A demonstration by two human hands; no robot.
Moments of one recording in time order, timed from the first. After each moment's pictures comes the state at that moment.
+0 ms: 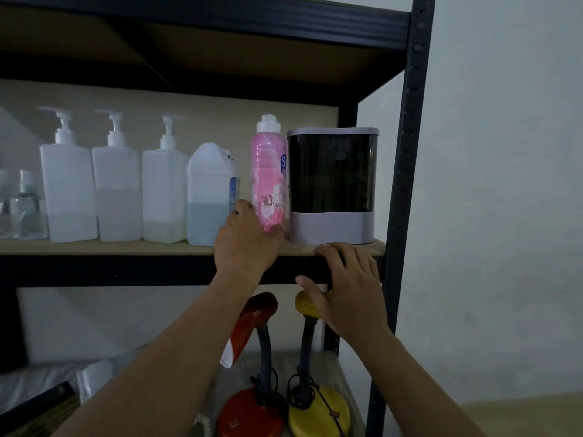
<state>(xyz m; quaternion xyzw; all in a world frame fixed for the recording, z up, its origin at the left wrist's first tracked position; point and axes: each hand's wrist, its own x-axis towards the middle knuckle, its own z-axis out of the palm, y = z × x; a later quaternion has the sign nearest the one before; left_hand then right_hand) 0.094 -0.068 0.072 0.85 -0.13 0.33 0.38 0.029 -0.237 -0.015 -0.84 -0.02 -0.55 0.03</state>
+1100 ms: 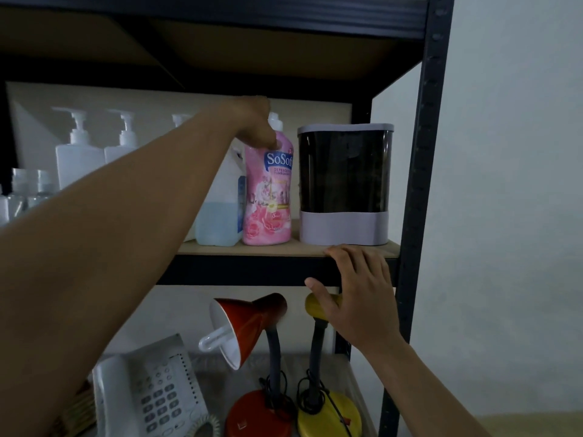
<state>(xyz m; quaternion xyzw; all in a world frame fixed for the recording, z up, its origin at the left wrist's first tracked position) 0.124 -0.048 0.261 0.93 -0.22 0.27 0.11 0.037 -0.243 -0.020 -0.83 -0.05 -0.56 0.03</state>
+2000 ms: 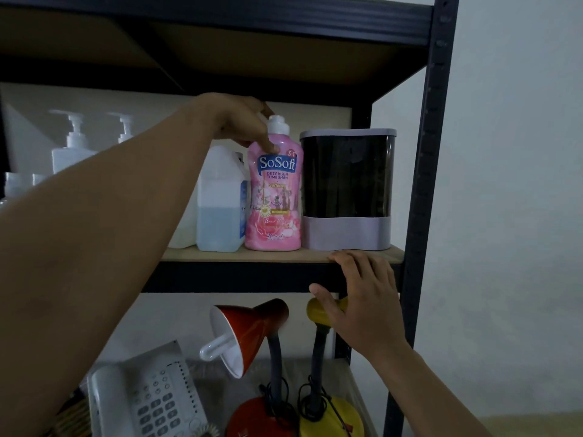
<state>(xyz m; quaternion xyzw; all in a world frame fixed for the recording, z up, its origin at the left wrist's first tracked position) 0.139 -0.029 0.272 0.90 -0.30 0.10 0.29 0.037 -0.239 -0.019 -0.82 -0.04 -0.56 0.06</state>
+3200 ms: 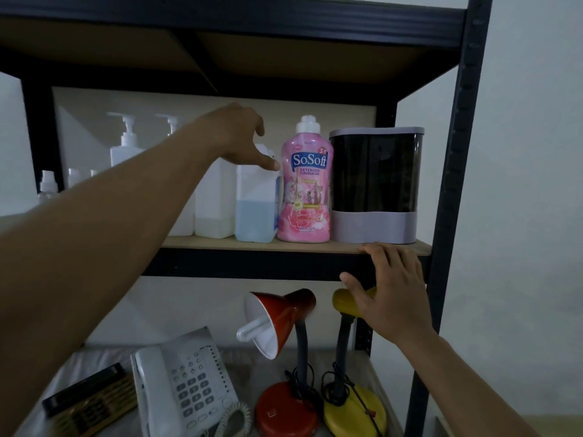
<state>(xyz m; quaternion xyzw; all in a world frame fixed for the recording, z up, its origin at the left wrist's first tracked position) 0.124 0.039 0.238 0.92 -0.23 0.31 0.04 0.023 -0.225 -0.010 -0.83 -0.03 -0.55 0.07</state>
